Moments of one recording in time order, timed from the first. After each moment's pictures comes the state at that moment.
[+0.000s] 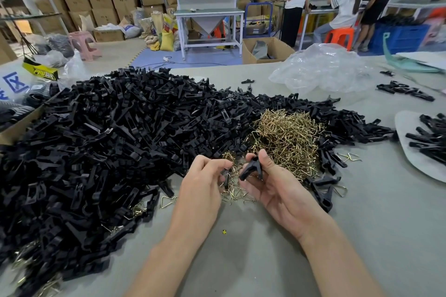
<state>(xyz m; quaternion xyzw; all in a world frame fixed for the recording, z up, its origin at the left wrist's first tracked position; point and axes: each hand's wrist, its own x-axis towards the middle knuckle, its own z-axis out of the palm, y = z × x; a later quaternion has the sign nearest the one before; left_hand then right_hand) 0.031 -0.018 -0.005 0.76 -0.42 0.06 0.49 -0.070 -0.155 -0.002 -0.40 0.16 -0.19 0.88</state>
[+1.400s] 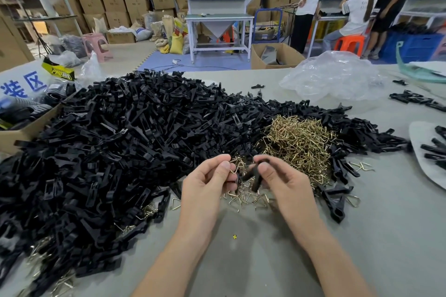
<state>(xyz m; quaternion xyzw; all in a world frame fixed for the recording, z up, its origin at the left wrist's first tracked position) 0.028 -0.020 0.010 0.55 -0.16 -0.19 0.79 -0.069 -0.140 0.000 -0.69 0.18 -0.34 0.61</state>
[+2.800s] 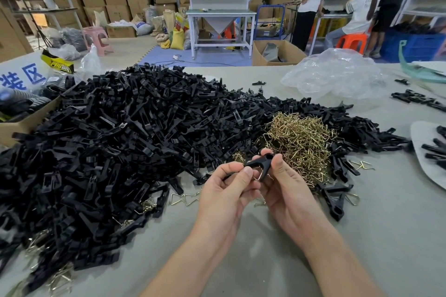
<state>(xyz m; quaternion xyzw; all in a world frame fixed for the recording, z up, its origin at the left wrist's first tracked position) 0.000 -0.033 0.010 0.40 -0.11 -0.33 0.85 -0.061 -0.140 0.000 -0.37 0.14 -0.26 0.88</state>
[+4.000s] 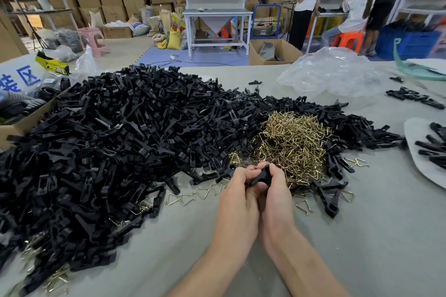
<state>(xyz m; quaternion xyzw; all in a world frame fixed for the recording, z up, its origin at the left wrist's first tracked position) -0.024 -0.045 -0.004 0.68 -0.31 -0.12 0.65 -0.050 -0.106 -0.003 -0.29 0.25 -0.32 0.87</state>
